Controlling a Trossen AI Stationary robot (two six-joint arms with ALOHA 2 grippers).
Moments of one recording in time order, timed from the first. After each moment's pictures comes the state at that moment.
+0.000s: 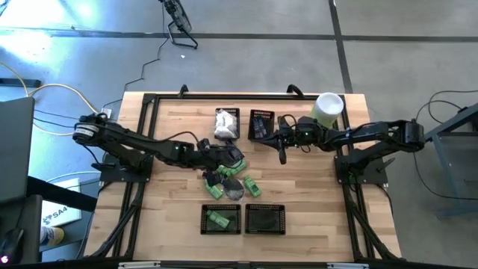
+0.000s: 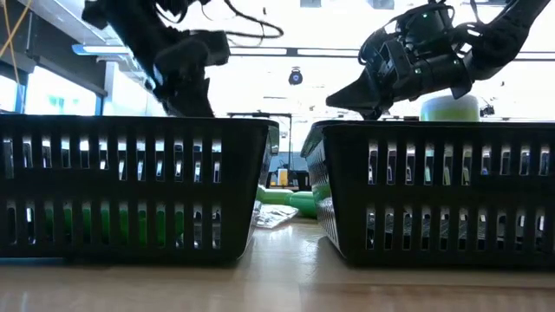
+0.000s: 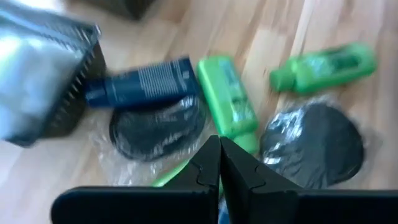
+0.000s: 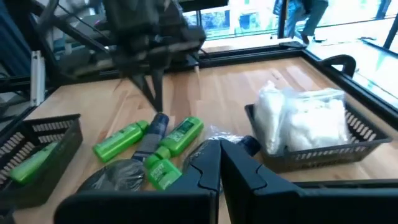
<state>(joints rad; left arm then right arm) -0.13 1.43 0.86 -0.28 -0.31 -0.38 -0.29 1.34 0.46 0.66 -0.27 0.05</state>
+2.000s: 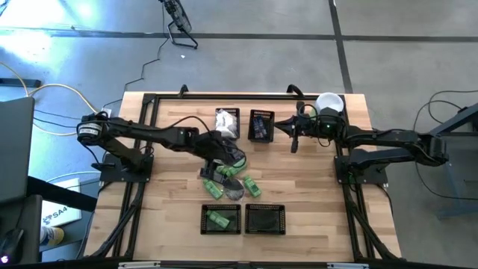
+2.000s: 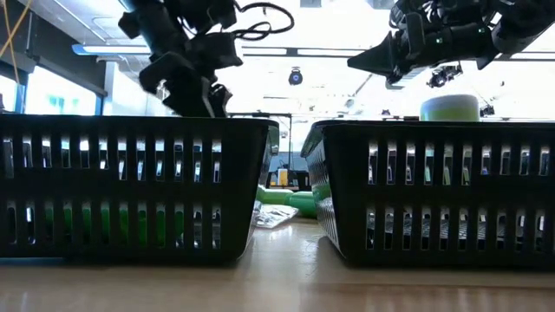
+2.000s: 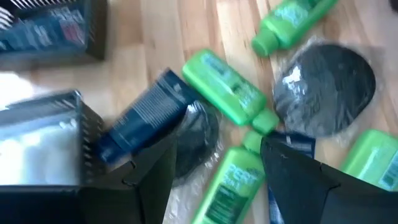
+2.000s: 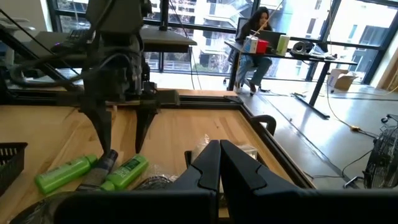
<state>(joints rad) 0.06 1.46 0.96 -0.41 -0.01 0.24 -0.36 1.01 0.46 0.47 -0.17 -0.13</state>
